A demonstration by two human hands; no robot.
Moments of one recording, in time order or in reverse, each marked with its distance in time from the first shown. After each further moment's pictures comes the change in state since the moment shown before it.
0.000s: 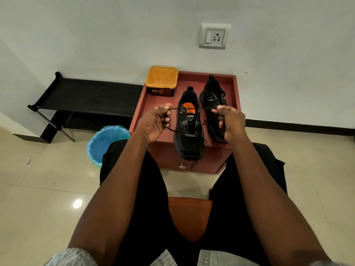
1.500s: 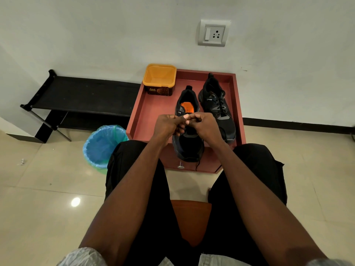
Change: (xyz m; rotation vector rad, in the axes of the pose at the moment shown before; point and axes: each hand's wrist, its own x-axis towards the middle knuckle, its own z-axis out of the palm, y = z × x) left_hand 0.024 -0.038 0.028 0.514 0.157 0.041; right_hand -0.001 0.039 0.041 -0.582 -0.403 -0.486
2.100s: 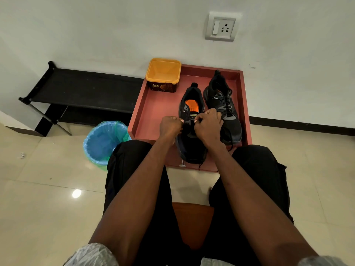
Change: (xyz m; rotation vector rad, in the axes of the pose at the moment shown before) left_hand 0.037 -0.028 0.007 0.061 0.221 -0.135; right_hand 0.018 0.017 0.023 -0.644 0.155 0.157
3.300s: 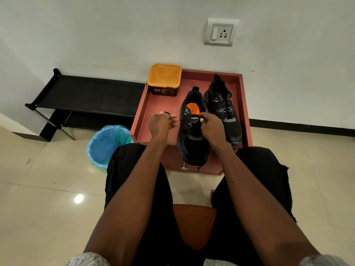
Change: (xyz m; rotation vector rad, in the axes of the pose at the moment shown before) left_hand -0.019 0.025 -0.029 -0.468 0.185 0.032; right_hand 0.008 0.013 -0.004 0.241 -0.092 0.023
